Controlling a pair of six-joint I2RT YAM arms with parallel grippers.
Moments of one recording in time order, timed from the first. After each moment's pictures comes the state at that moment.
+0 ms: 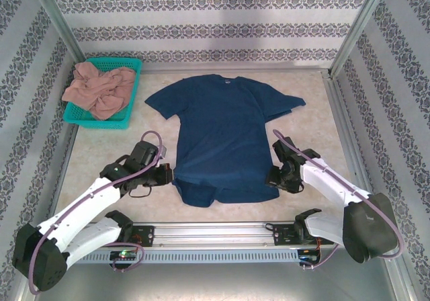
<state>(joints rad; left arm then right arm) -0.49 0.91 0.60 -0.67 0.21 -0.61 0.34 1.17 0.61 -0.89 -0.09 0.66</state>
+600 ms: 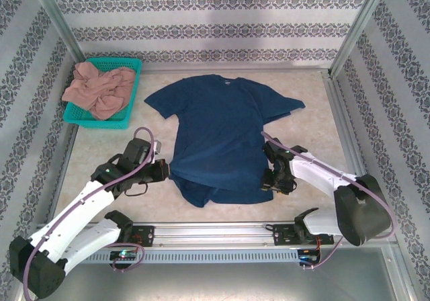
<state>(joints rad) -0.47 0.84 0.68 -0.75 0.16 -0.61 0.44 1.33 0.65 -0.88 -0.10 0.70</state>
